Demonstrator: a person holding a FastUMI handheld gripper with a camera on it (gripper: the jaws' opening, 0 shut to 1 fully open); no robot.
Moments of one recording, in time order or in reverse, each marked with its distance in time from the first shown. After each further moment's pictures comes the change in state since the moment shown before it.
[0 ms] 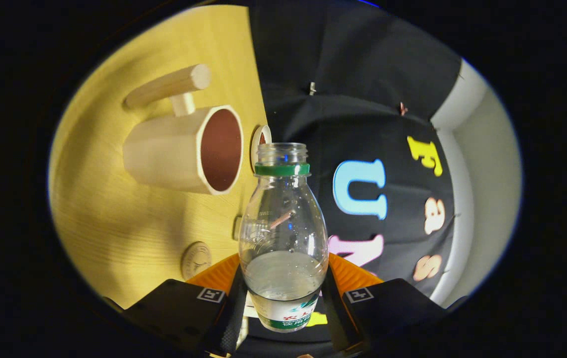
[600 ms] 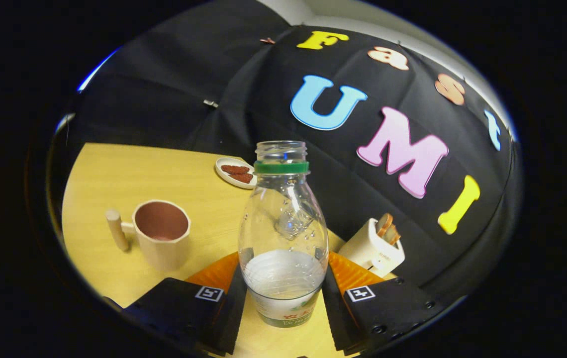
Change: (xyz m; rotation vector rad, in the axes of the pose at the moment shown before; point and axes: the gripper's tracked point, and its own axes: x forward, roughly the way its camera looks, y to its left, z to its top) arm -0.006 -0.008 -0.026 1.060 0.040 0.160
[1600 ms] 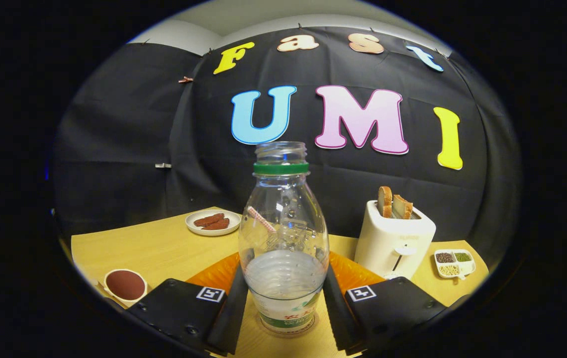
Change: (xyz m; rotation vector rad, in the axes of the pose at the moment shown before) arm 0.080 -0.055 -0.002 0.399 -0.173 -0.085
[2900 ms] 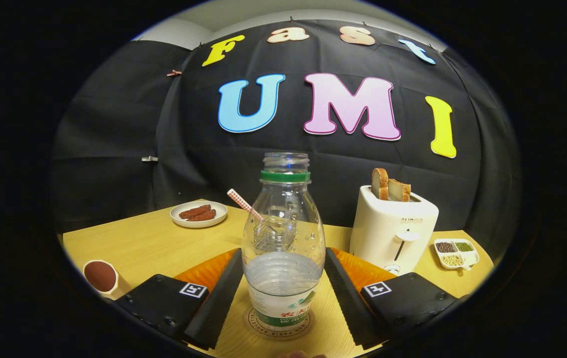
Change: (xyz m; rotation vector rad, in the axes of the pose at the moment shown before) arm 0.018 -0.018 -0.028 0.005 0.042 -0.058
